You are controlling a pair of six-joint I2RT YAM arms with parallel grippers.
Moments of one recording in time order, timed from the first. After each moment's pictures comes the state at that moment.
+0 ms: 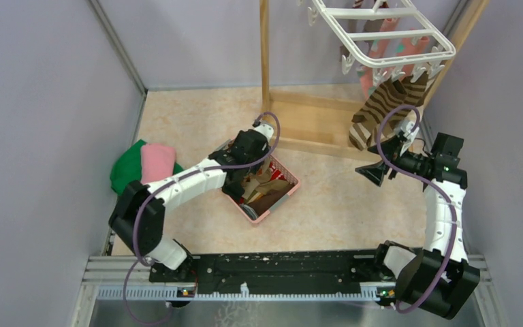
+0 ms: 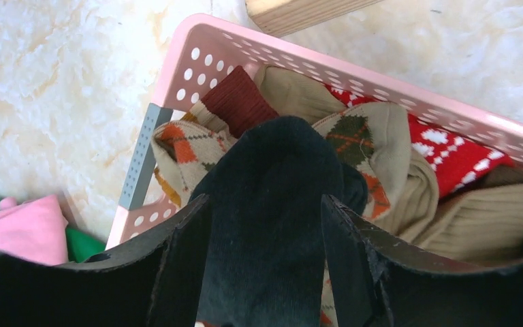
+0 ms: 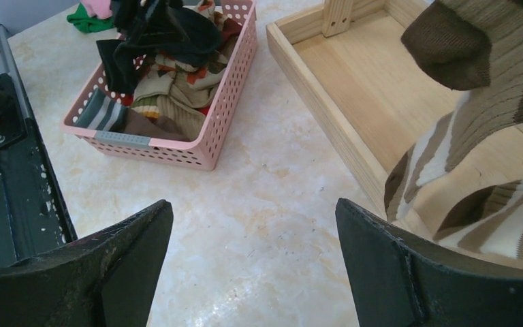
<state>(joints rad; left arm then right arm) -0.73 1.49 1.04 -0.30 -0.45 0.00 -0.38 1.03 0.87 -0.67 -1.31 -0.71</state>
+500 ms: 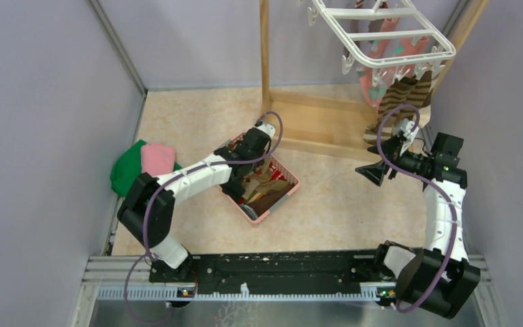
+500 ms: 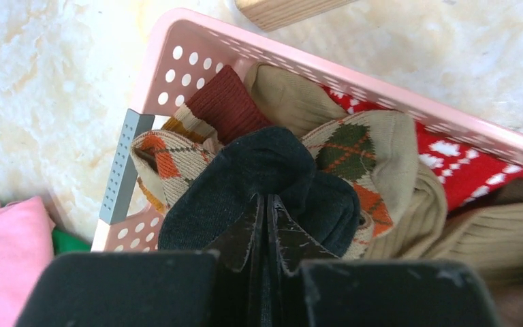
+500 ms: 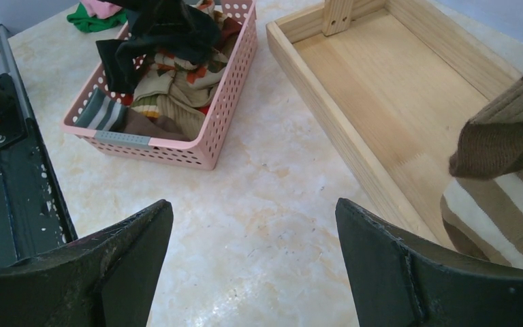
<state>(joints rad) -0.71 1.62 1.10 -0.32 -0.47 0.00 -0.38 1.04 0.87 -0.66 -1.31 -0.70</state>
